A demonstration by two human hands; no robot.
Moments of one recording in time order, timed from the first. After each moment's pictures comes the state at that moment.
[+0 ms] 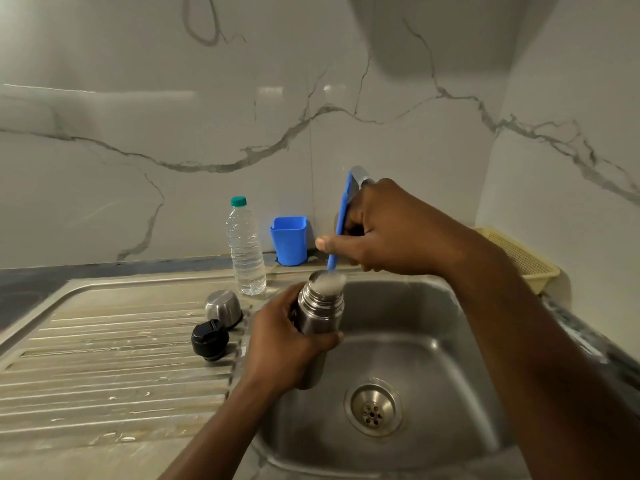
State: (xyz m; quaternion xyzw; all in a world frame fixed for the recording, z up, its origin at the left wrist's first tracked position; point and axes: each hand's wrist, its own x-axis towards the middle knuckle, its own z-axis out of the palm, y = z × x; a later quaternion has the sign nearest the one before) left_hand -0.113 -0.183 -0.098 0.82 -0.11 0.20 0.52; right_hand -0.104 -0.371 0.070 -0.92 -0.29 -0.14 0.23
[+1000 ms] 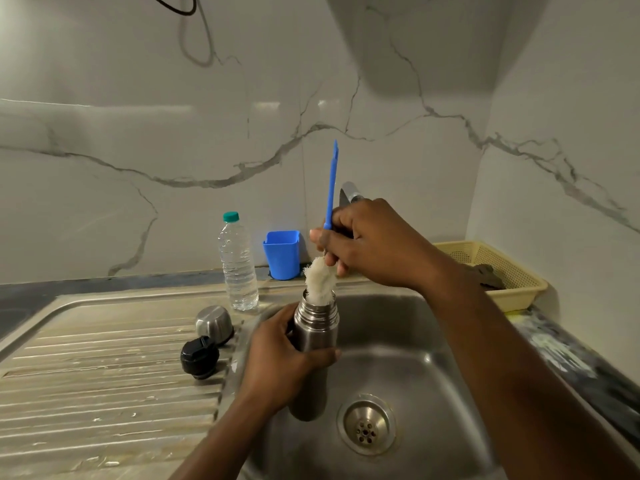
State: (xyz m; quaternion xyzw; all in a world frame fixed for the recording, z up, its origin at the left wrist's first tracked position) left_hand -0.110 -0.191 -0.099 0.83 -0.10 0.15 0.53; right_hand -0.089 -0.369 0.059 -0.89 -0.28 -0.16 0.32
